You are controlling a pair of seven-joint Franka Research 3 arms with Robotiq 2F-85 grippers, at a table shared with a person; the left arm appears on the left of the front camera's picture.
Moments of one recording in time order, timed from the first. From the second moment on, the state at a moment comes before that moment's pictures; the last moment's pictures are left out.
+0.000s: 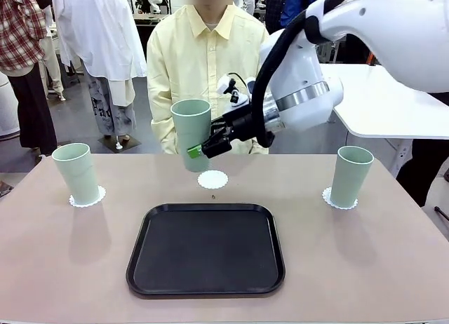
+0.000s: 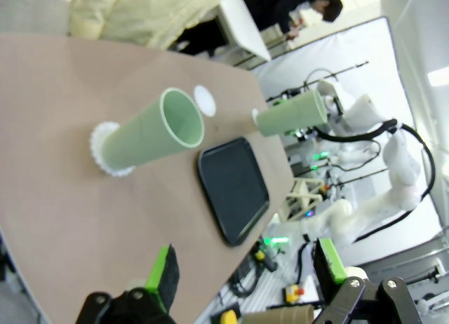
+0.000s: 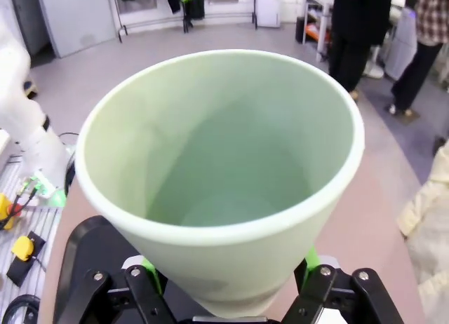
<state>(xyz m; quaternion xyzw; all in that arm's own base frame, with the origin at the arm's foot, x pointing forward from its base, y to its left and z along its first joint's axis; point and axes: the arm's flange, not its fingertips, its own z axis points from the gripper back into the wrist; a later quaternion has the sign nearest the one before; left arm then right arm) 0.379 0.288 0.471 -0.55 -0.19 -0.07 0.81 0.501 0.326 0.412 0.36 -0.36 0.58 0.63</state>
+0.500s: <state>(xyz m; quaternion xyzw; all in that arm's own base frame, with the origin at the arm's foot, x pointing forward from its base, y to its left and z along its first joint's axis) 0.379 0.288 0.471 -0.55 -0.19 -0.07 0.81 0.588 0.322 0.394 0.37 -0.33 0.56 0.66</state>
